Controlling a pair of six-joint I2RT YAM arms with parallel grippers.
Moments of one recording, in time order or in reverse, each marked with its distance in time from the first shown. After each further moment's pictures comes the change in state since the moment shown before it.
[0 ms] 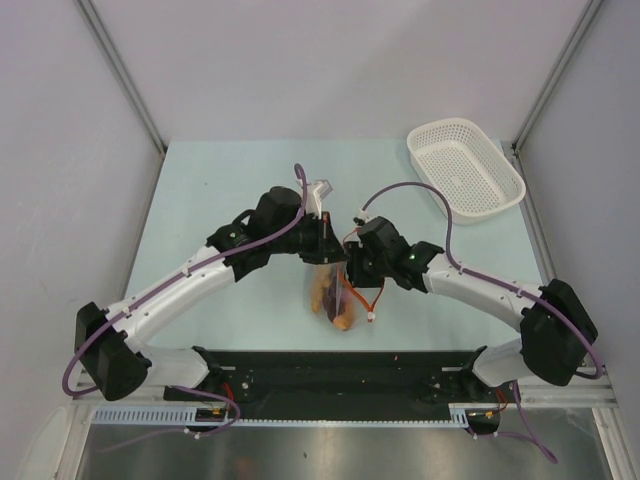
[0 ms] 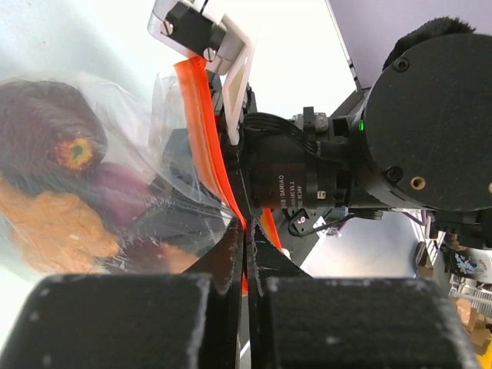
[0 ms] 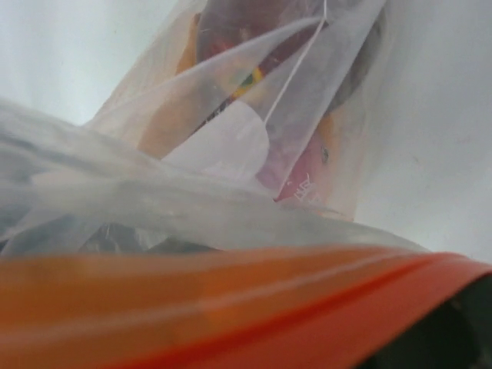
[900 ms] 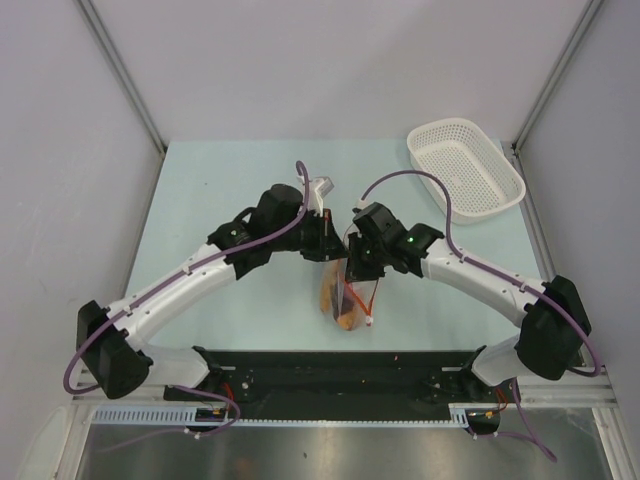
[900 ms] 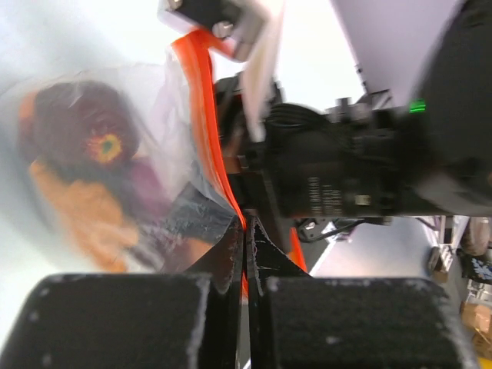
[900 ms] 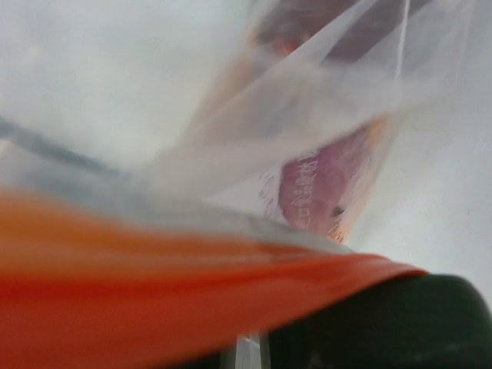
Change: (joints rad) left arm 0.000 0.024 0.025 -0.025 -0.043 0.042; right arm -0.008 0.040 0.184 -0.232 -0.023 0.034
